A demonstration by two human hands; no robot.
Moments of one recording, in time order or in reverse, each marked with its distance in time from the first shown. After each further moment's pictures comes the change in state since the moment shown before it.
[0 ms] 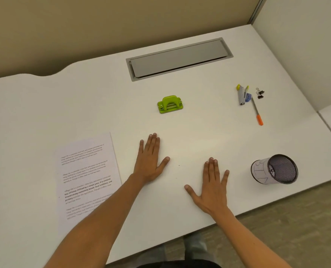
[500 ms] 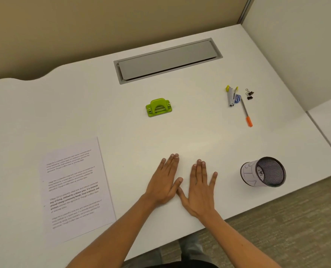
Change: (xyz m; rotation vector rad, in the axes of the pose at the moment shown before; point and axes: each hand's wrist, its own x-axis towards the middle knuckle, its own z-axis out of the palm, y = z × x) left_hand -0.020 0.085 0.029 -0.235 -0.033 0.247; right_hand 0.006 -0.001 0.000 0.010 0.010 -0.028
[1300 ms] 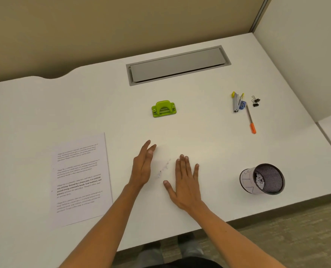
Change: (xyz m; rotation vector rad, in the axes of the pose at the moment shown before) left_hand 0.001 -0.004 -0.057 -0.731 0.437 -0.516; right_hand 0.024 -0.013 0.000 0.097 0.002 -0.239
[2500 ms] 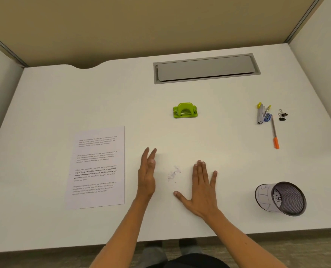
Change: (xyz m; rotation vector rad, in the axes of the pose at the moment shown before) left_hand -0.044 -0.010 -0.010 -0.290 0.239 -0.124; right_hand -0.004 0.012 -0.011 -0.059 -0.049 -0.071
